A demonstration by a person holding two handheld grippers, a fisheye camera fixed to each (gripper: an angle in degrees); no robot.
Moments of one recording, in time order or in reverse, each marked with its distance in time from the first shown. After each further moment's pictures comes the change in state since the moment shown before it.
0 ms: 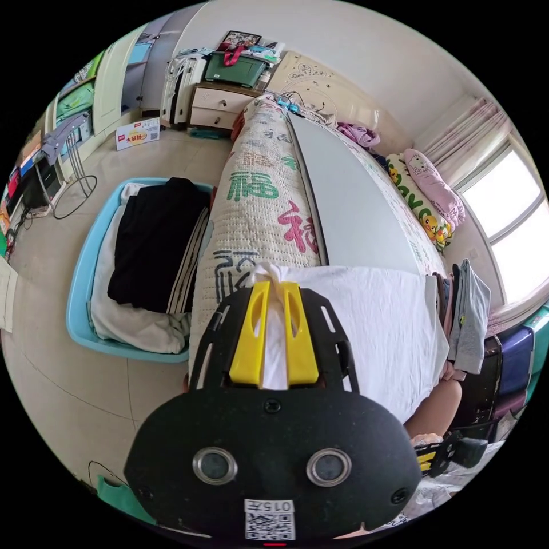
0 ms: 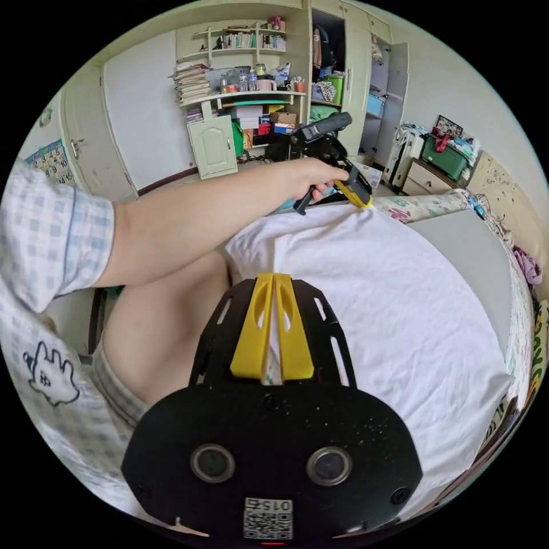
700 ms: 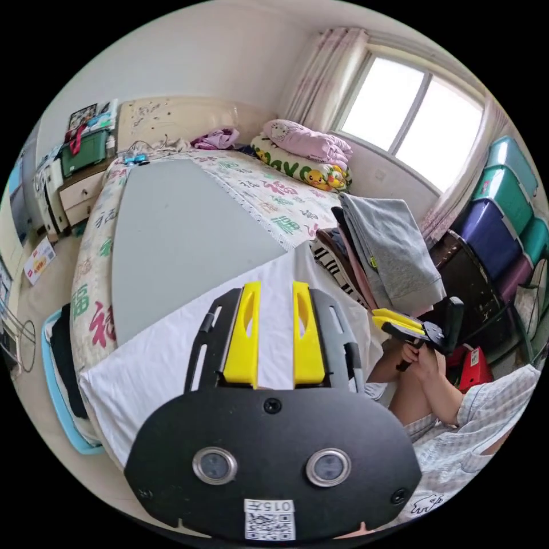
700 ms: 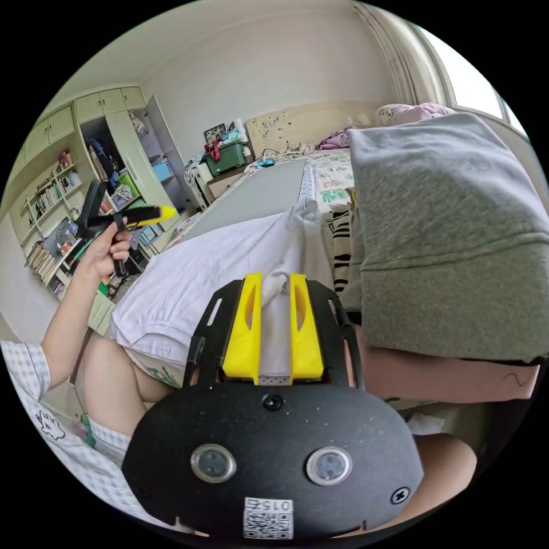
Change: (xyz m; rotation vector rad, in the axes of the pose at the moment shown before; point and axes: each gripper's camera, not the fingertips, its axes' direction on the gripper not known) left arm 0.321 0.052 0.040 0.066 0.227 0.538; right arm 0.229 0.054 -0.367 0.292 0.422 0.873
